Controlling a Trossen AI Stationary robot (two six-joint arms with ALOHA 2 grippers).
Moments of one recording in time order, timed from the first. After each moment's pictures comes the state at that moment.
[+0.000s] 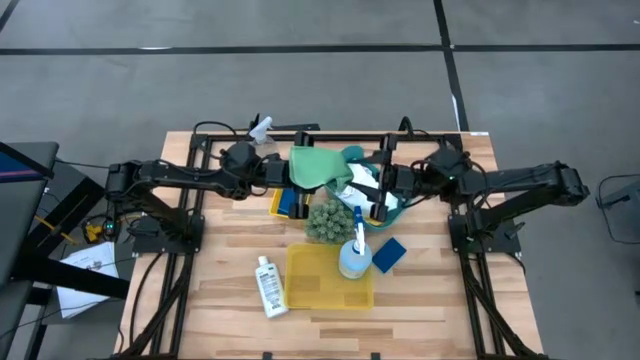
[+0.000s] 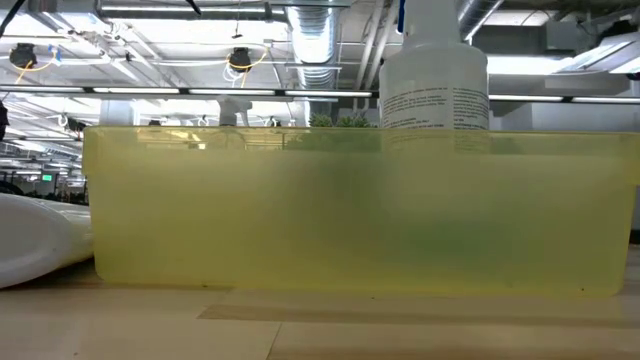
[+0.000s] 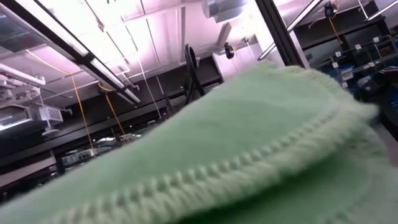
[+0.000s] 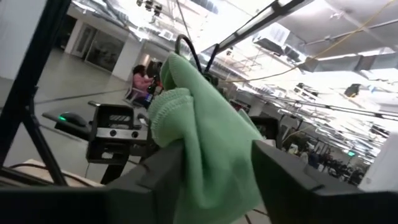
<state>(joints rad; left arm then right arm) 0.09 1.50 1.11 0.88 0.30 0.28 0.03 1.20 1.01 0.46 0.05 -0.47</state>
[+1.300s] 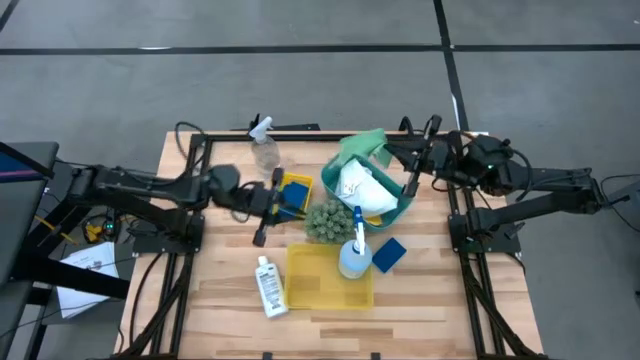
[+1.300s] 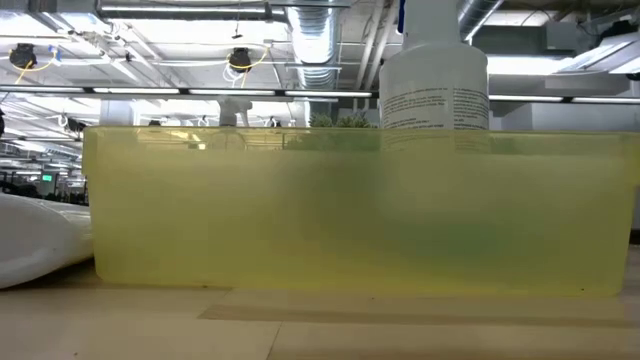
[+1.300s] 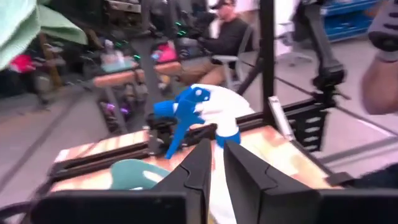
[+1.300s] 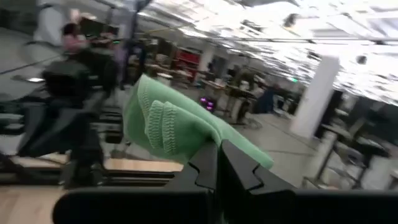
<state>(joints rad) -0.05 1.13 0.87 0.20 0.14 0.19 -0.02 0.91 0.99 0.07 0.33 -0.33</state>
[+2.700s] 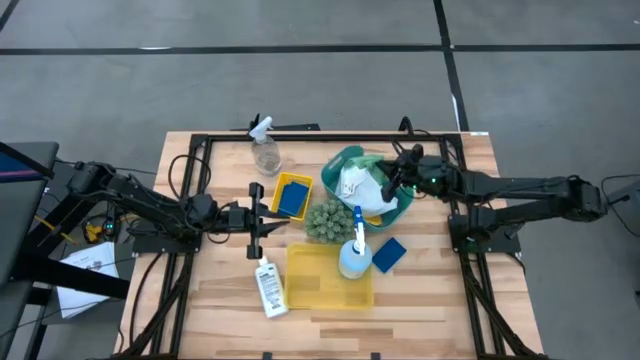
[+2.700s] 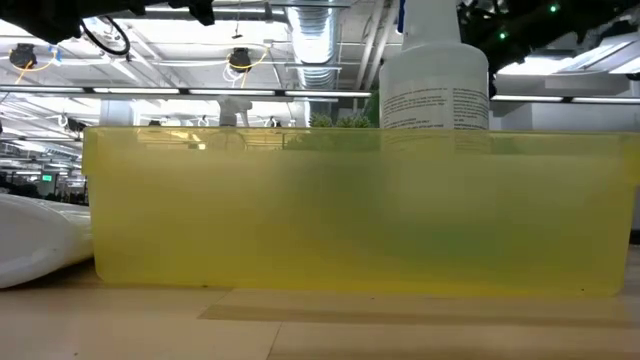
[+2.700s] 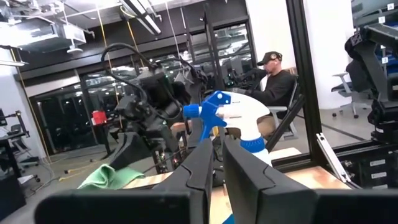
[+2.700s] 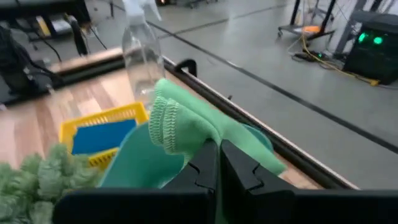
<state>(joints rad) -0.23 1.10 0.41 0.95 -0.22 0.28 -0.20 0.96 0.62 0.00 0.42 0.17</state>
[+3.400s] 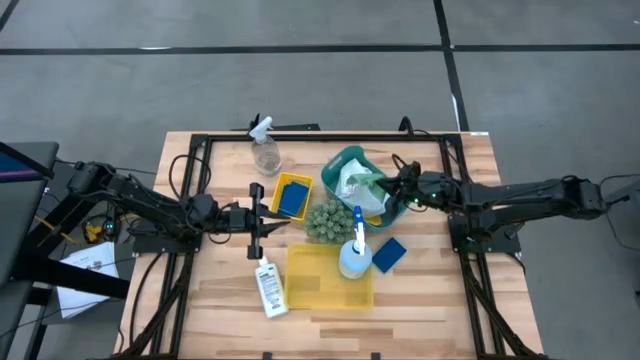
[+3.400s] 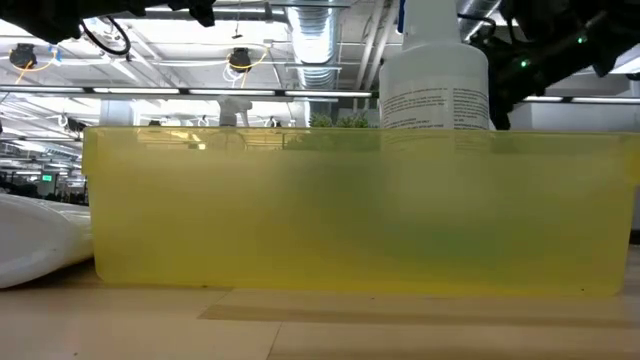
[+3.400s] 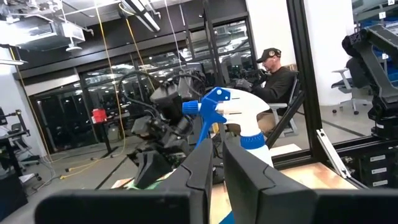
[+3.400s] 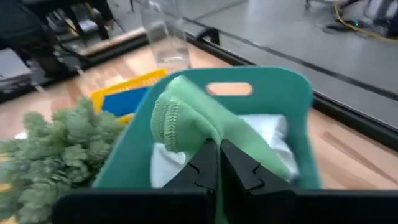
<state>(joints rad) -0.23 1.10 0.41 0.93 -0.22 0.28 -0.13 0.93 0.41 0.13 0.37 0.32</state>
